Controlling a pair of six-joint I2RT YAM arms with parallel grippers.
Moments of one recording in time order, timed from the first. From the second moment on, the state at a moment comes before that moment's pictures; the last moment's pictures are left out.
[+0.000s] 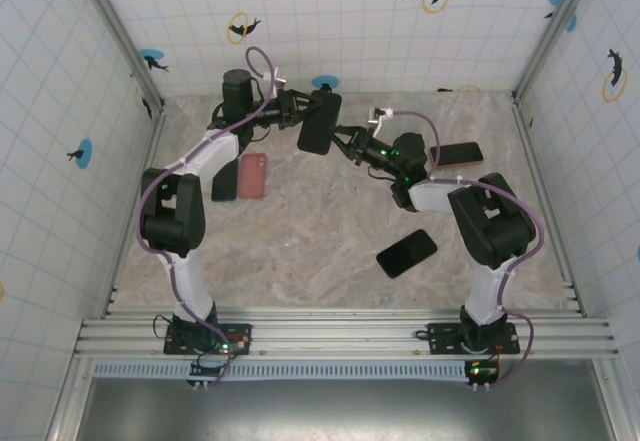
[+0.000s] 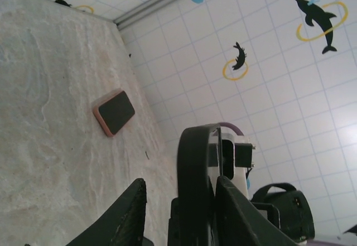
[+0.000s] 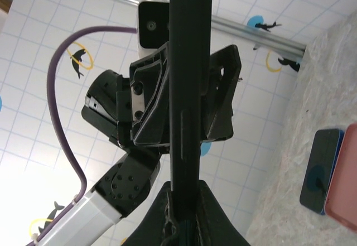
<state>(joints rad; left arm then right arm) -0.27 1.97 1.52 0.22 1.09 -0.91 0.50 1.88 0.97 1.15 -0.63 1.41</state>
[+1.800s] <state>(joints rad) -0.29 1.90 1.16 0.67 0.67 -1.32 0.54 1.79 0.75 1.23 -0.47 1.36</state>
